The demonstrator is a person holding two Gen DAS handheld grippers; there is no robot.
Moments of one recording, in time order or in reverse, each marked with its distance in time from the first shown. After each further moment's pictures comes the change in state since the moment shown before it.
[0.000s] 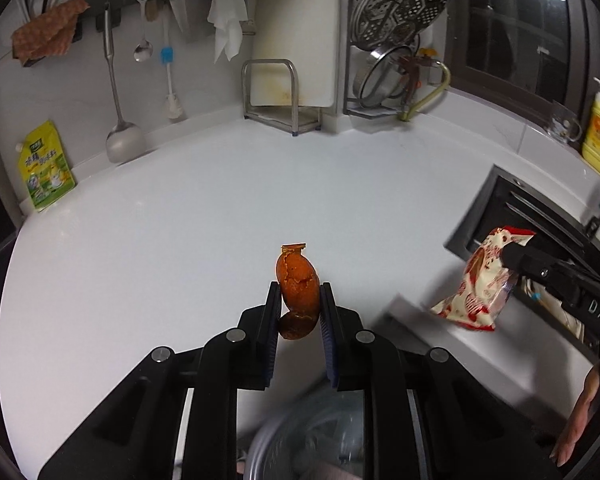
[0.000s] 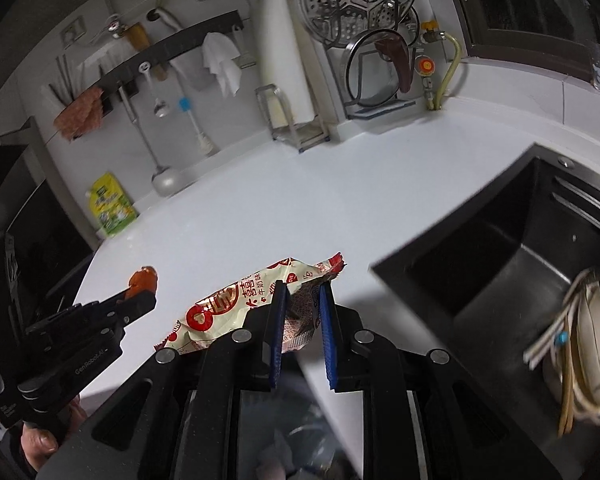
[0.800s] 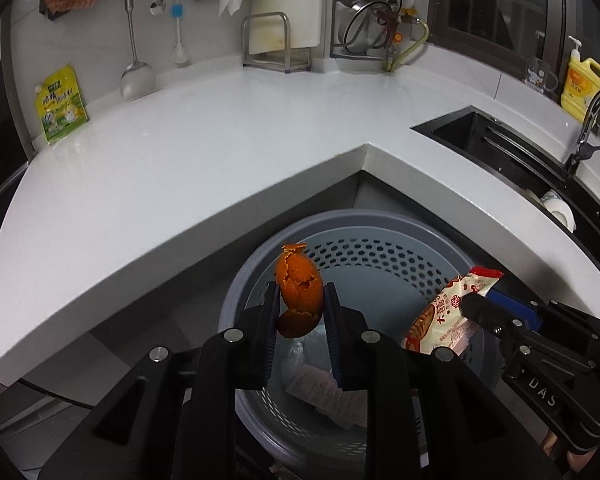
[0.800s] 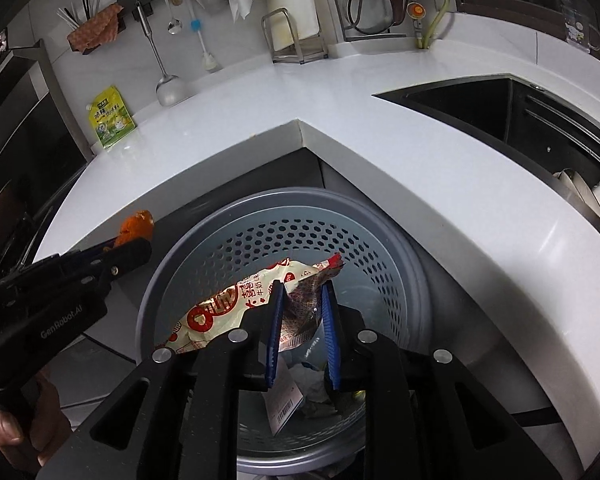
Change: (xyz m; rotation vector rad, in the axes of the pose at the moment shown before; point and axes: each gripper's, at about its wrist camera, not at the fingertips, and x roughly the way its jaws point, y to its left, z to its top) left arm -0.038 -0.016 -0.120 -0.012 0.100 -0.017; right arm -0.026 0.033 -0.148 -0.034 0.147 -0.086
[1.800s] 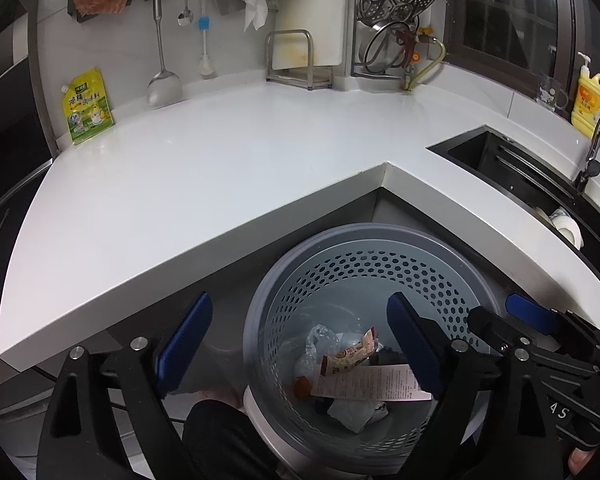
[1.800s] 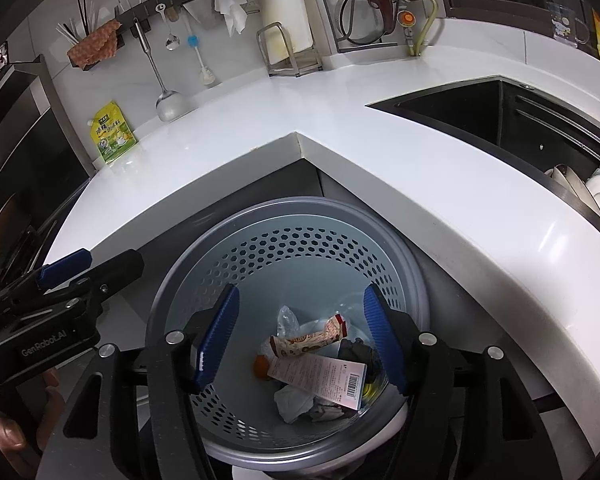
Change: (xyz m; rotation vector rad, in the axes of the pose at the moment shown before) left arm -0.023 0.012 -0.002 -0.039 -0.059 0.057; right arm -0.011 -0.001 -0.004 0.035 -0.048 0.006
